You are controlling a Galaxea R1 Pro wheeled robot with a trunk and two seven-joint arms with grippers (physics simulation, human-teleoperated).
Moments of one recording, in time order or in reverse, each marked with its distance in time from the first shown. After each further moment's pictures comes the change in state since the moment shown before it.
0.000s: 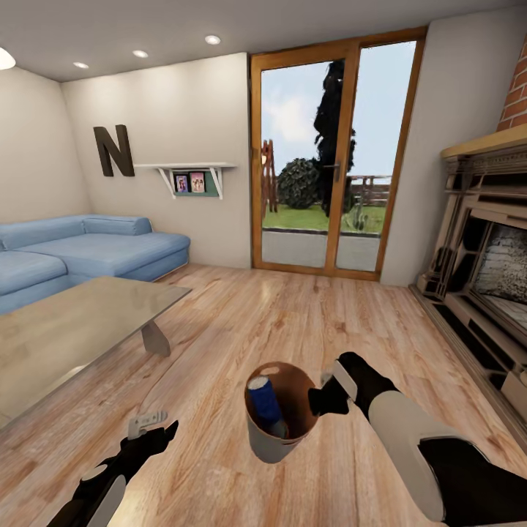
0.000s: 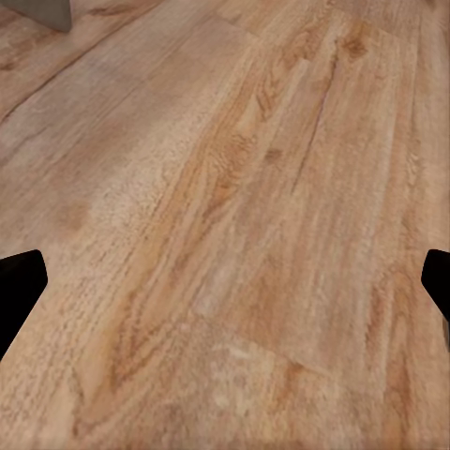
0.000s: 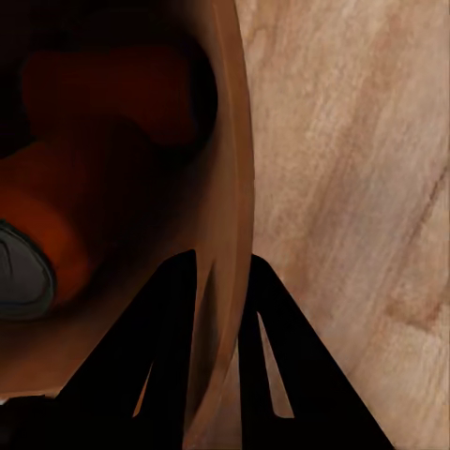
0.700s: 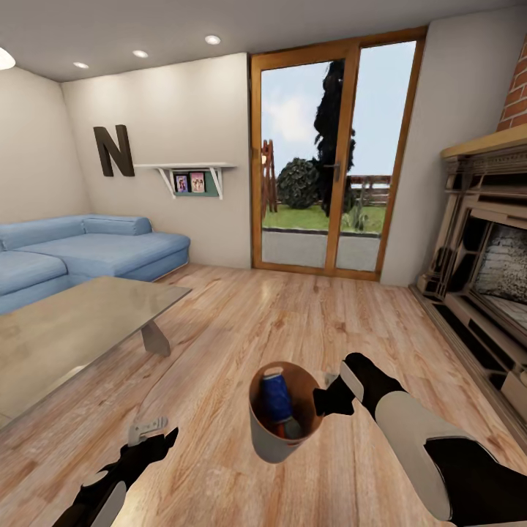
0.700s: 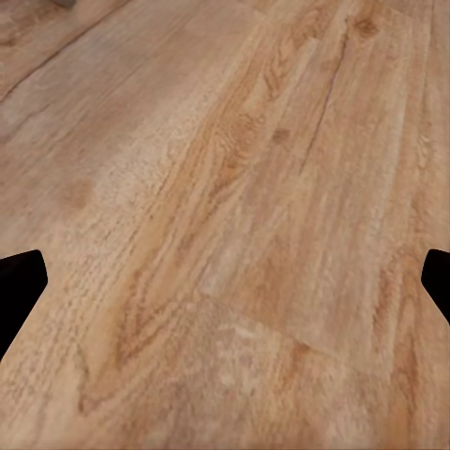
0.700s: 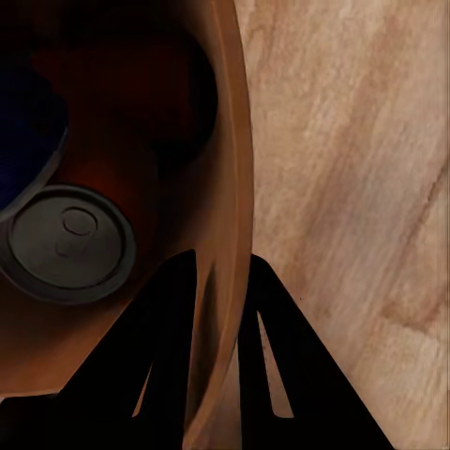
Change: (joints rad) left arm 0.000 -0.004 -0.006 0.047 0.000 -0.013 0.000; right arm 0.001 -0.031 0.006 0.006 0.028 -0.004 0.072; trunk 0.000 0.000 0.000
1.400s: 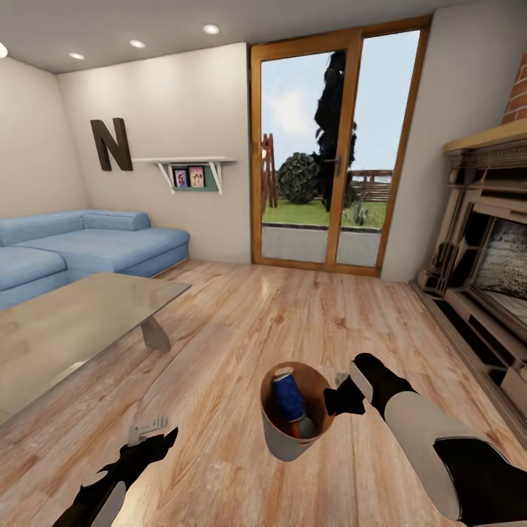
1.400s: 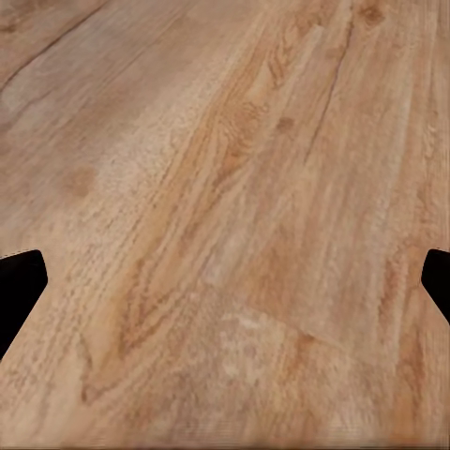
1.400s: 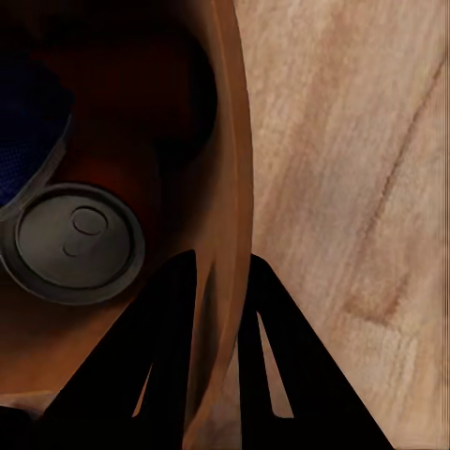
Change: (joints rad) left arm 0.000 0.001 0.000 0.000 0.000 -0.001 -0.001; right arm 0.001 -0.042 0.006 0.000 0.016 -0.012 -0.007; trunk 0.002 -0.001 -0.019
